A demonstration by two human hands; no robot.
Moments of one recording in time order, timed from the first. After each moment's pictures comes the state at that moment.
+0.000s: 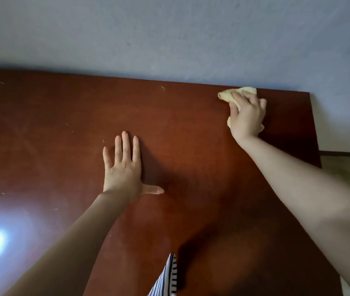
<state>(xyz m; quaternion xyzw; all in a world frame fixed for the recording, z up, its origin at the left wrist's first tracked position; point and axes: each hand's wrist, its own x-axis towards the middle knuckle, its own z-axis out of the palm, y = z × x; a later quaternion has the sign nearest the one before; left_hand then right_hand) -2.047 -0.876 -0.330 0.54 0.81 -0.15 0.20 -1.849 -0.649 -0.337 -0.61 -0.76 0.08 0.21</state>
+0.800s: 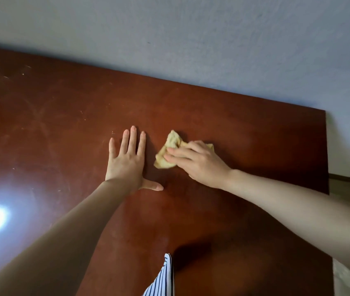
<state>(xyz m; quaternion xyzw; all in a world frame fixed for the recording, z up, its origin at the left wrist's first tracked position) -2.054 -0.873 -0.324 0.52 0.81 -0.19 0.18 -1.885 -0.739 -0.353 -0.02 -0.98 0.11 0.17</state>
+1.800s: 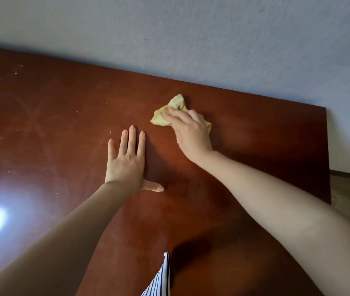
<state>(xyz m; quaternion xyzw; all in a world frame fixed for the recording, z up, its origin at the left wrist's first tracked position) -2.049 -0.870 -0.322 0.51 0.81 -0.21 0.19 -1.947 -0.722 -0.354 -0.28 -0.93 0.11 0.22</state>
